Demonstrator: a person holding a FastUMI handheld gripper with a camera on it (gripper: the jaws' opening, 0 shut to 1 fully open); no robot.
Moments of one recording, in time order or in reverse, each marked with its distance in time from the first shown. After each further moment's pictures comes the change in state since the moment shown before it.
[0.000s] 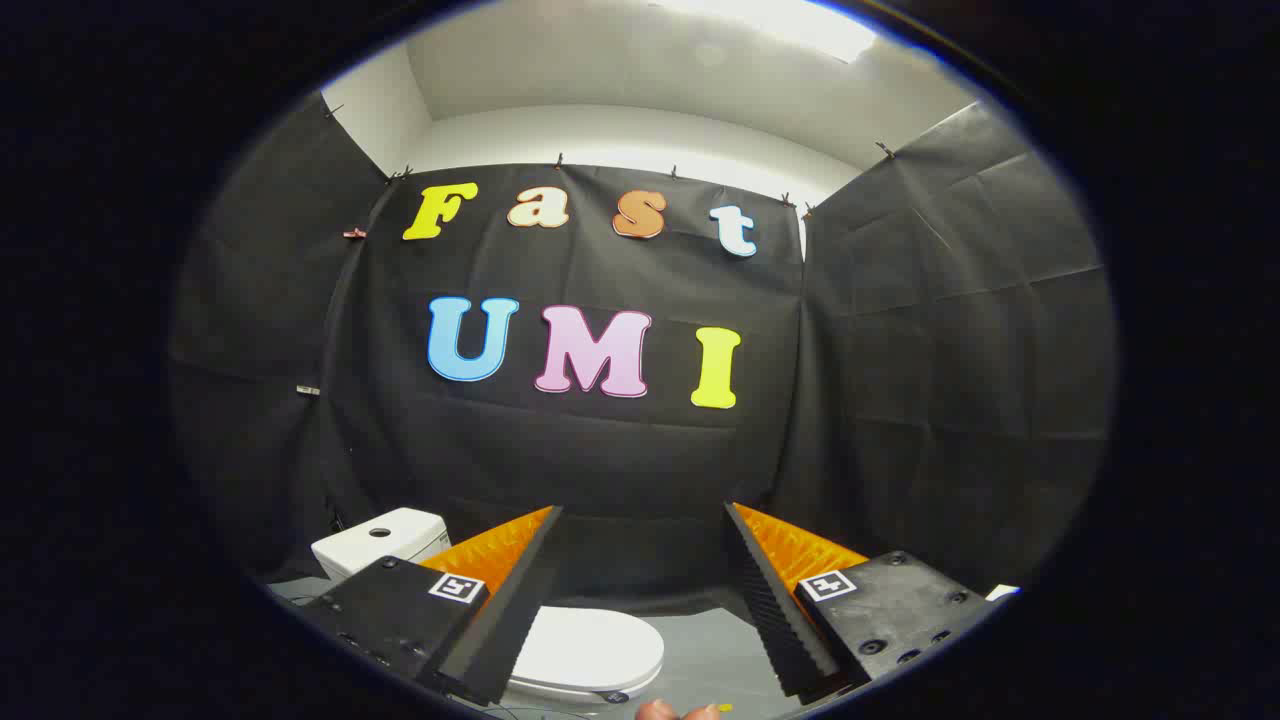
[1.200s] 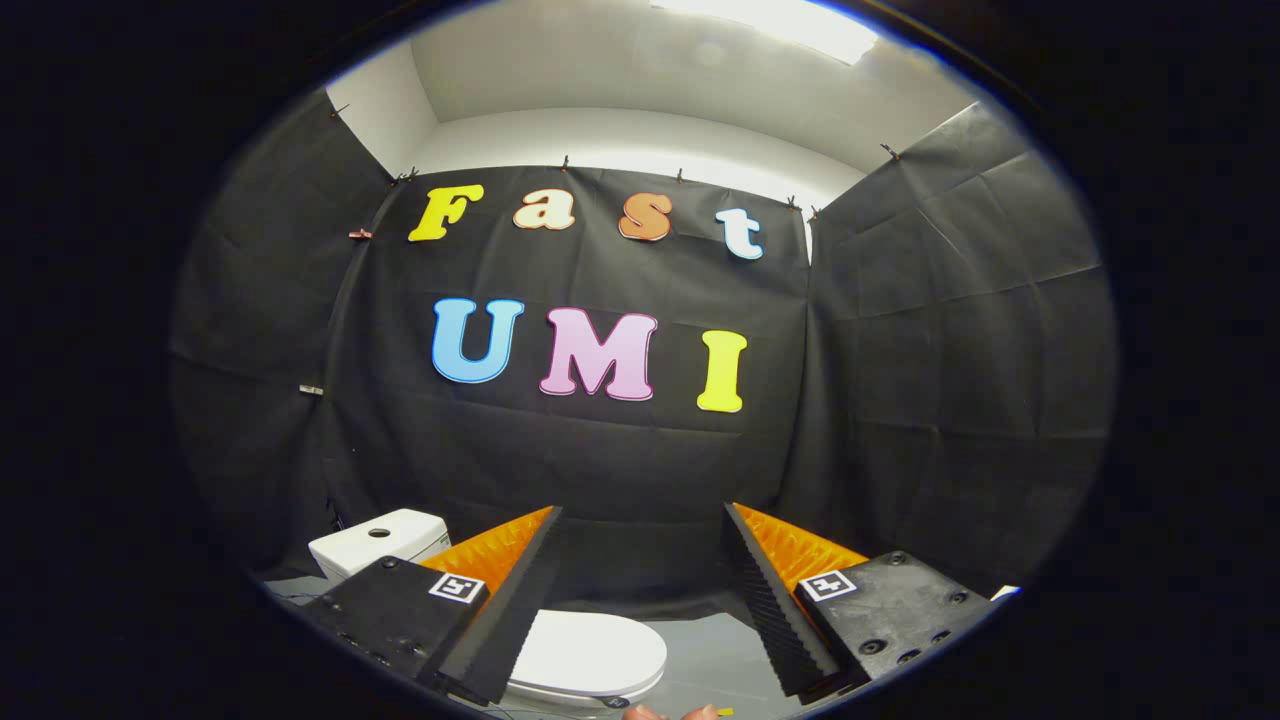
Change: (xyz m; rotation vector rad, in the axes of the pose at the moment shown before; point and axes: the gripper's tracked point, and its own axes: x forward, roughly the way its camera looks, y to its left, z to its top) arm 0.013 0.002 -0.015 -0.007 -0.027 0.012
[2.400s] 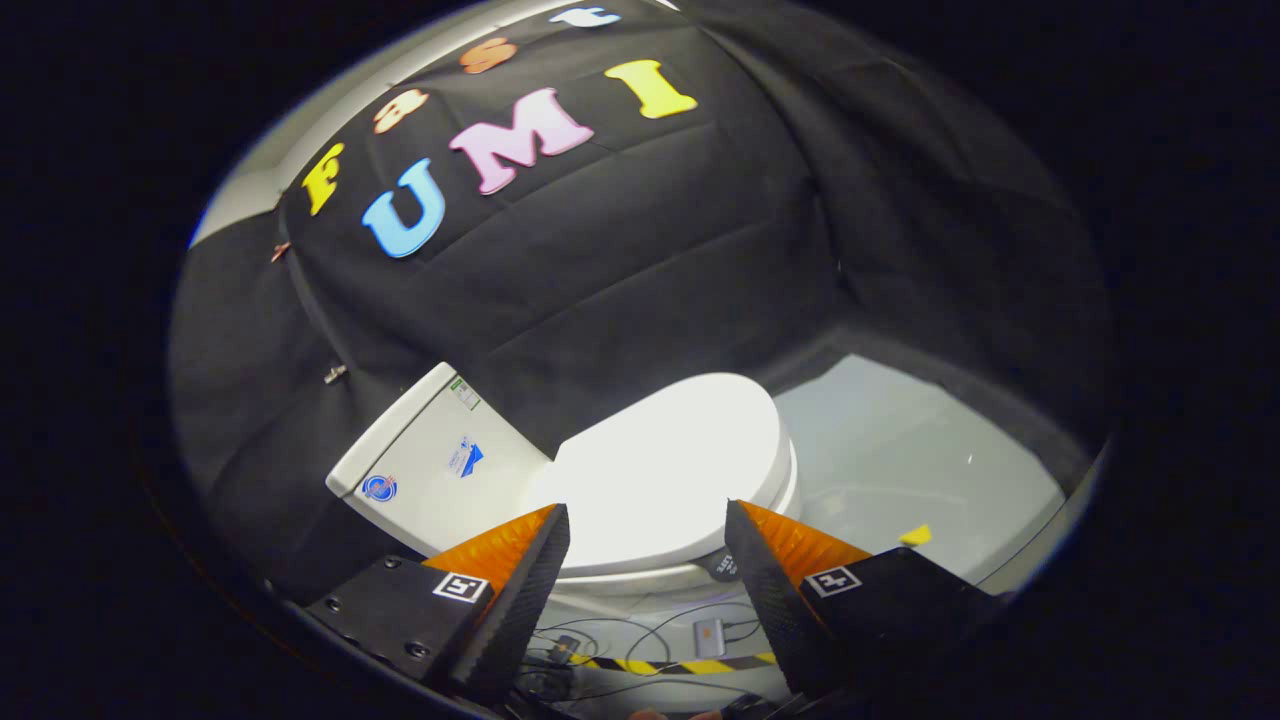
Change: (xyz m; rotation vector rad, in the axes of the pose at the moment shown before) arm 0.003 -0.001 -0.413 0.645 0.697 0.148
